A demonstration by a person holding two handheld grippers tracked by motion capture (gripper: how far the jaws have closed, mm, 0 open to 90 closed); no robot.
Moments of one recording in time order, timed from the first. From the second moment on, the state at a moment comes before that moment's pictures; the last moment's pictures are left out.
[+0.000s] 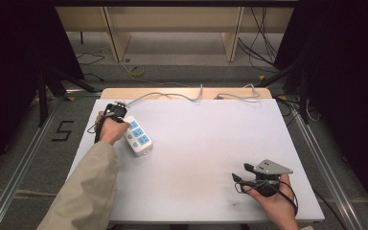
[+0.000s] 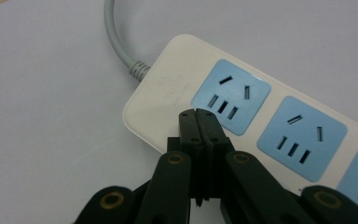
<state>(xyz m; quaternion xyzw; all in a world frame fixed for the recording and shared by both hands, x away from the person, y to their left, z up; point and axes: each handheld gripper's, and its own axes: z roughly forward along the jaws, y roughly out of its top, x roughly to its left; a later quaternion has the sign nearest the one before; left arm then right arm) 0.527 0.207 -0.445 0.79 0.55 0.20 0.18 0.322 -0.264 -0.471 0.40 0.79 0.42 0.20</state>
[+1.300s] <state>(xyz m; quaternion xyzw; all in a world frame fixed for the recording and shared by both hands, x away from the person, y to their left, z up) 0.526 0.203 -0.446 0.79 0.55 0.20 0.18 0.322 -0.264 -0.471 0.40 0.79 0.42 0.21</state>
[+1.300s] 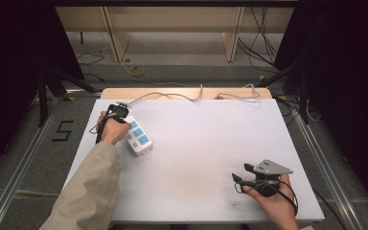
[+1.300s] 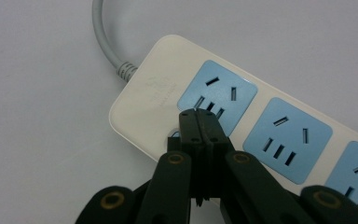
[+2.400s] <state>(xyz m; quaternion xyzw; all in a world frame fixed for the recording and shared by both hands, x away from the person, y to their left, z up) 0.514 0.213 -0.438 0.78 0.54 0.21 0.22 0.323 -0.264 -0.471 0.40 0.79 0.42 0.20</state>
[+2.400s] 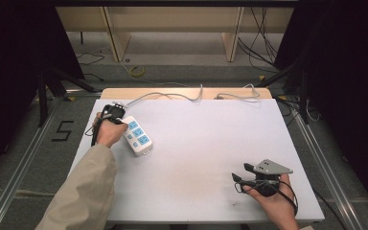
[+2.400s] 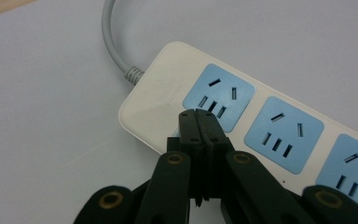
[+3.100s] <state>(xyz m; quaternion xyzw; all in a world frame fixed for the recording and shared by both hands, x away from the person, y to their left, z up) 0.474 0.204 -0.418 0.78 0.50 0.19 0.32 0.324 -0.267 -0.471 0.40 0.79 0.42 0.20</state>
